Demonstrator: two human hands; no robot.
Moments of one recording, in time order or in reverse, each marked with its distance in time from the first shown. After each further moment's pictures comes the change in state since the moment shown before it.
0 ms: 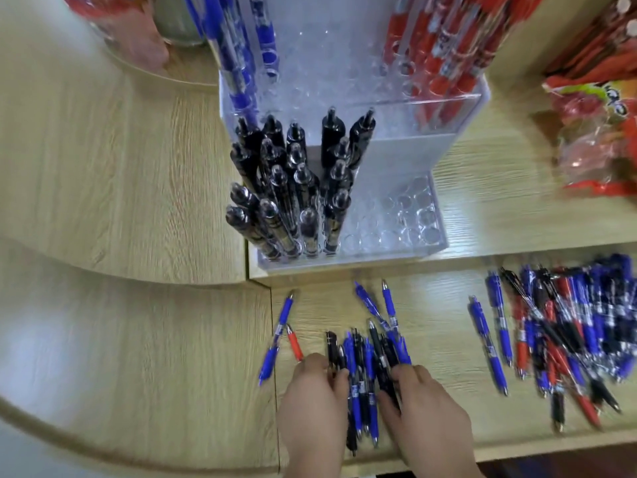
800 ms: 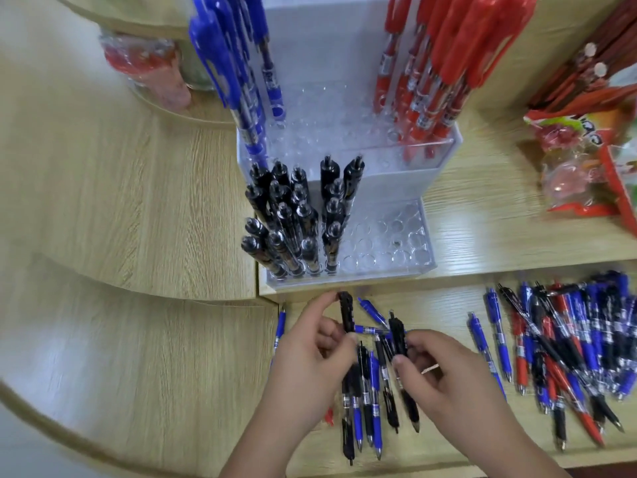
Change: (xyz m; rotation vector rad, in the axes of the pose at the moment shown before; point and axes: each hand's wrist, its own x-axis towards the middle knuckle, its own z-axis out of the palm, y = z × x) left_hand 0.009 0.047 -0.097 -0.650 -0.179 0.339; right_hand 0.010 0.003 -0.092 0.563 0.116 -0.285
